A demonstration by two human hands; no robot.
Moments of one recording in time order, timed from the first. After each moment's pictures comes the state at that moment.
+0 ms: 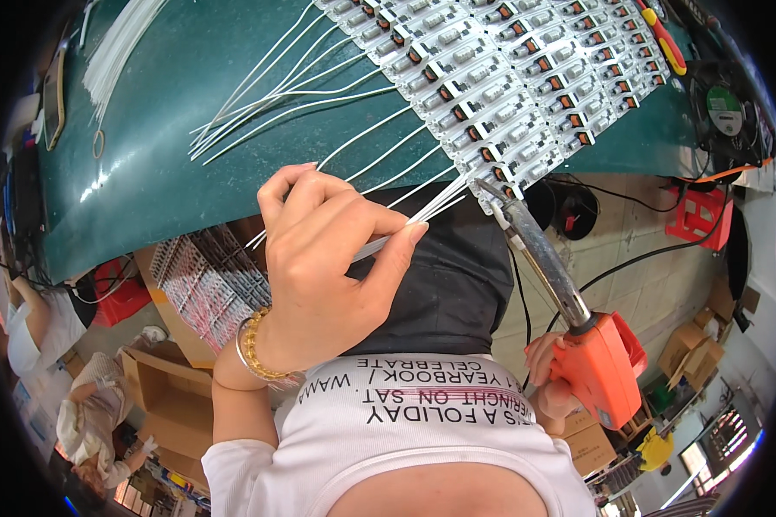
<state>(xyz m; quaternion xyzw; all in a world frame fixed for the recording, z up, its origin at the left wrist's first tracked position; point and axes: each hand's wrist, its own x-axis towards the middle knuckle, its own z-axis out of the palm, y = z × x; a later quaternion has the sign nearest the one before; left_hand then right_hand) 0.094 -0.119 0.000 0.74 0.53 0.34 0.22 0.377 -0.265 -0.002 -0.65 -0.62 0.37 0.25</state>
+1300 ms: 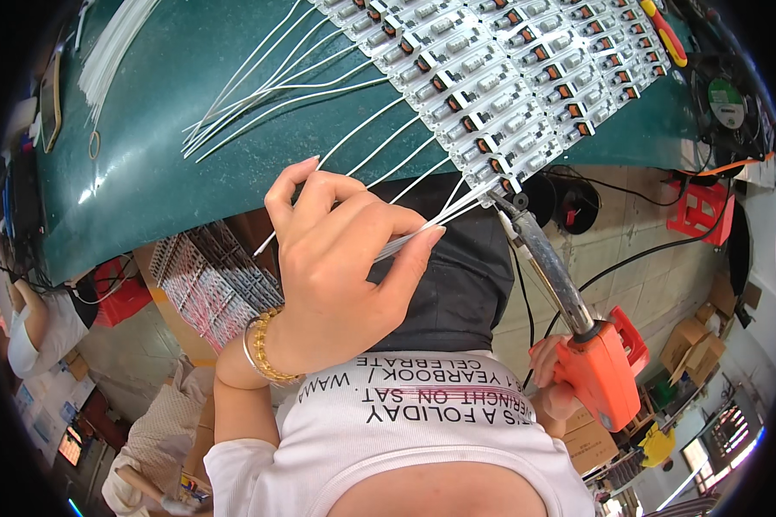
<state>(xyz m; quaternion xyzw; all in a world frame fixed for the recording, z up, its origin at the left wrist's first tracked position) 0.104 -0.124 0.002 0.75 0.54 0.31 0.22 0.405 -0.299 -0.026 -0.60 -0.59 0.42 0.34</state>
